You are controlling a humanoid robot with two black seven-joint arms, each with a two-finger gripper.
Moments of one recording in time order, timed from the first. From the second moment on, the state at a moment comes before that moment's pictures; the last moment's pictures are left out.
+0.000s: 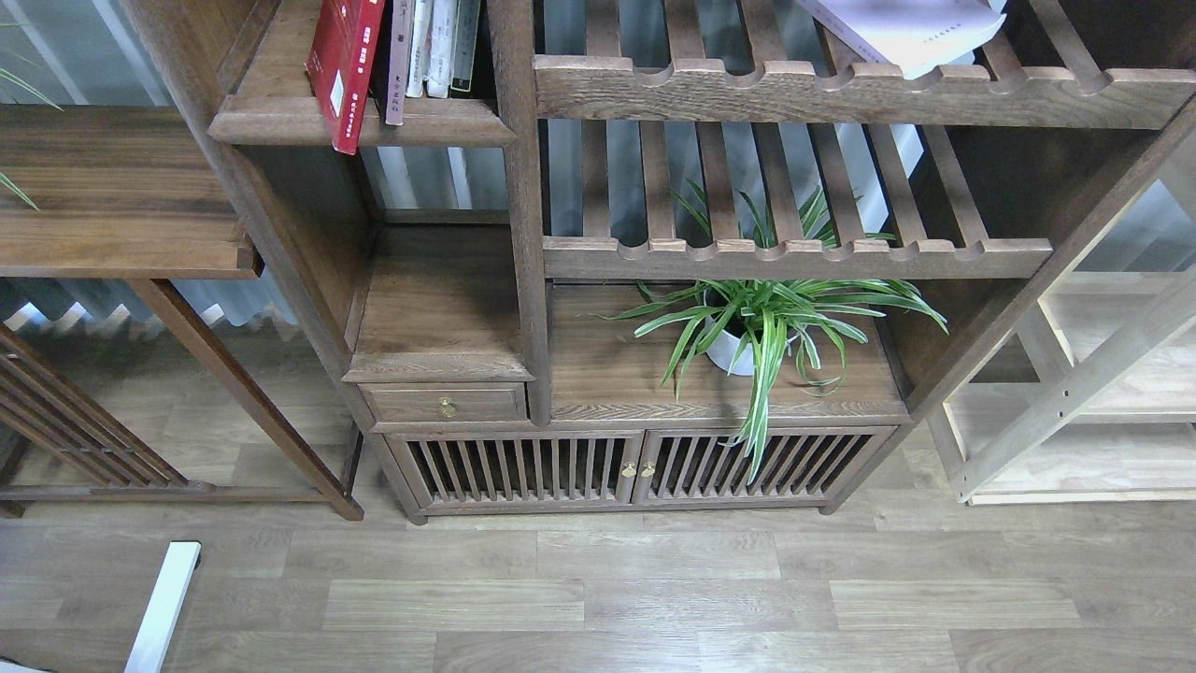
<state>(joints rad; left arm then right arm) 0.04 0.00 -0.27 -0.27 0.03 -0.19 0.49 -0.10 0.02 0.40 0.06 0.06 0.29 0.05</state>
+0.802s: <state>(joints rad) 0.04 0.00 -0.27 -0.27 0.03 -0.19 0.49 -0.10 0.02 0.40 0.06 0.06 0.29 0.05</state>
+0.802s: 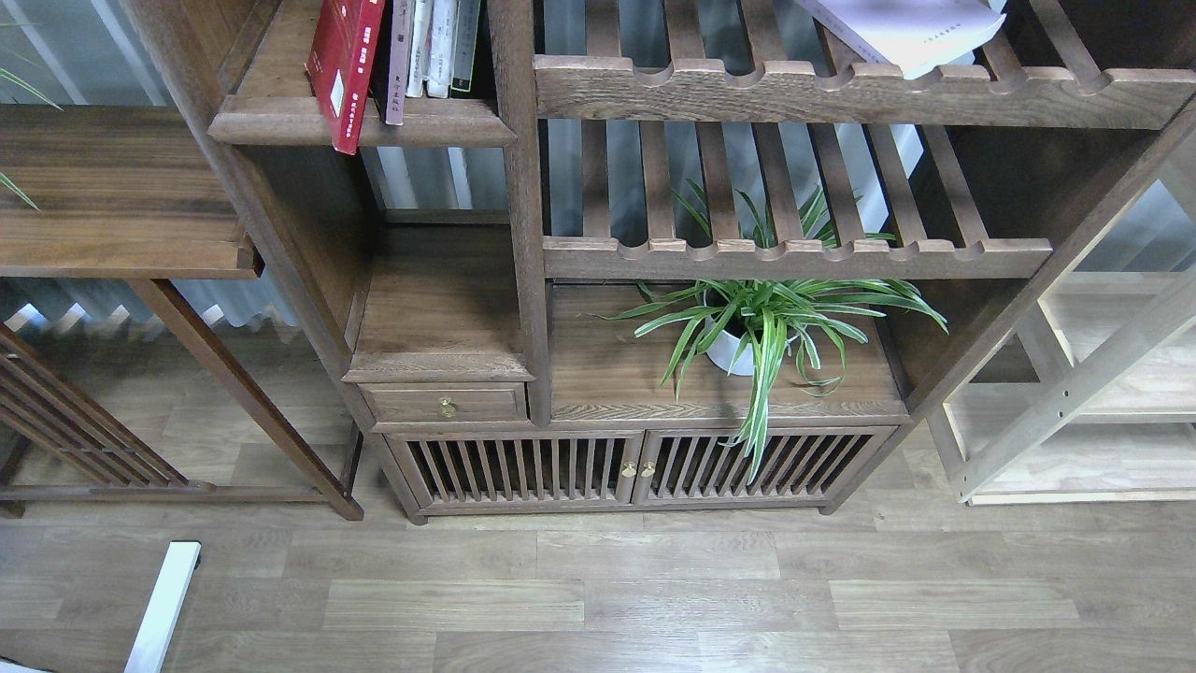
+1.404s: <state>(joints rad) 0.04 0.00 -0.27 -0.27 0.03 -0.19 0.49 -0.10 0.01 0.40 0.06 0.06 0.29 0.05</state>
